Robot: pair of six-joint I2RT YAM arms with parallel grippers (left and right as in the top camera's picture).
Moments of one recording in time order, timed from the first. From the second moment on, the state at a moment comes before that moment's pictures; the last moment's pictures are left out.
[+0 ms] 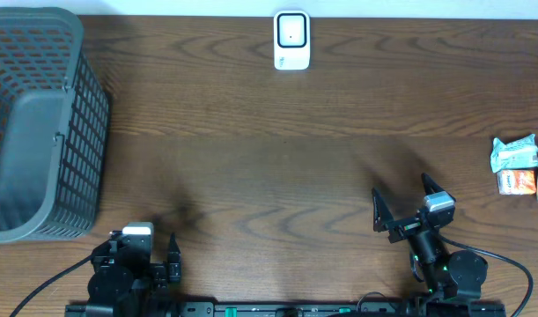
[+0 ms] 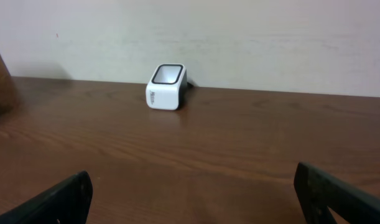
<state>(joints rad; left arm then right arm) -0.12 0.01 0.51 -1.10 -0.14 0.01 -0.08 0.01 0.01 -0.04 -0.39 0.05</state>
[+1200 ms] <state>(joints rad) -0.13 0.01 0.12 -0.30 0.00 0.01 -0.08 0.01 0.01 -0.04 -0.38 0.05</state>
